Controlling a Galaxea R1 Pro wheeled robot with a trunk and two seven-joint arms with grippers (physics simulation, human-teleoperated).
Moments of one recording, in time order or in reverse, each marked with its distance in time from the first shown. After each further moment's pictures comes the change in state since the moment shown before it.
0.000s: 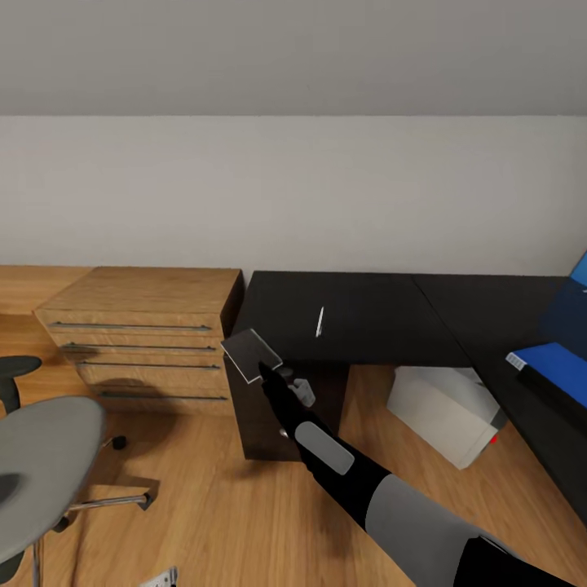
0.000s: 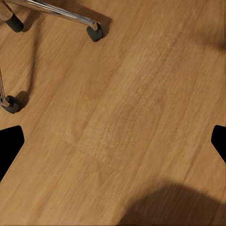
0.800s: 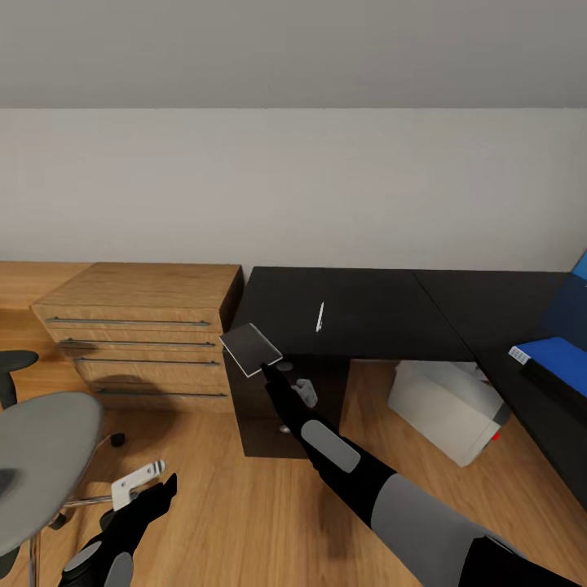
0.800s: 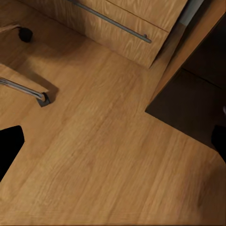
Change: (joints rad) left arm 0.212 -0.033 0.008 -1.205 0.186 0.802 -0.019; right arm 0.001 -0.023 -0.010 -0.008 -0.015 0.049 0.006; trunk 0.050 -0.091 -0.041
